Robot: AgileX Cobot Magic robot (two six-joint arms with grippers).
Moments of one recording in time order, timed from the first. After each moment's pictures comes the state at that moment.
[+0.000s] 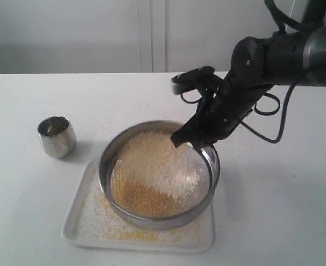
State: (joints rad) left arm -0.06 1.10 -0.62 0.06 0.49 -0.13; right arm 0.44 1.84 -1.27 0.19 0.68 -0.26
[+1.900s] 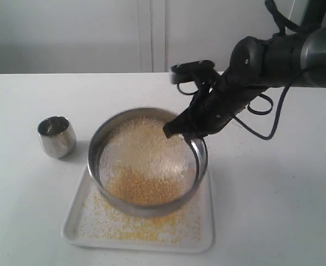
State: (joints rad) left arm -0.06 1.10 -0.62 0.06 0.49 -0.13; right arm 0.45 1.84 -1.27 0.29 0.60 -0.30
